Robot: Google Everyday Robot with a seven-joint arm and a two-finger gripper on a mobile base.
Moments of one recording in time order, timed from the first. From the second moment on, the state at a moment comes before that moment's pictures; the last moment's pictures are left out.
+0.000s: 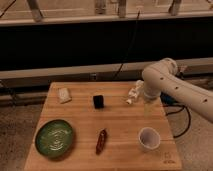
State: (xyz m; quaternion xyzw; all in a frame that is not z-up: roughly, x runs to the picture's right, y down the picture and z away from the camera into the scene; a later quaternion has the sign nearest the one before) arm 0.202 0.079 0.745 -0.26 -0.03 -0.05 0.96
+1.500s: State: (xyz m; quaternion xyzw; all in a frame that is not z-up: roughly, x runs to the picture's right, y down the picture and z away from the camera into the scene) arm 0.148 0.084 0.774 -0.25 -0.06 -0.10 0.96
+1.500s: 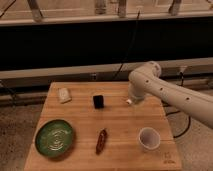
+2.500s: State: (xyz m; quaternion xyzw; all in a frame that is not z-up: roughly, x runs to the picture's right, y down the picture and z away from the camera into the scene) arm 0.118 0.091 0.793 -0.24 -0.07 -0.13 0.96
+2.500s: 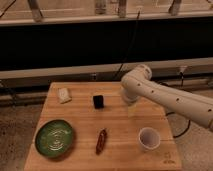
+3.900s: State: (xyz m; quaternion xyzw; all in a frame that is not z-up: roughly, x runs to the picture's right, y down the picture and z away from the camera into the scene) arm 0.072 0.088 0.827 -0.22 -0.09 -0.17 0.96
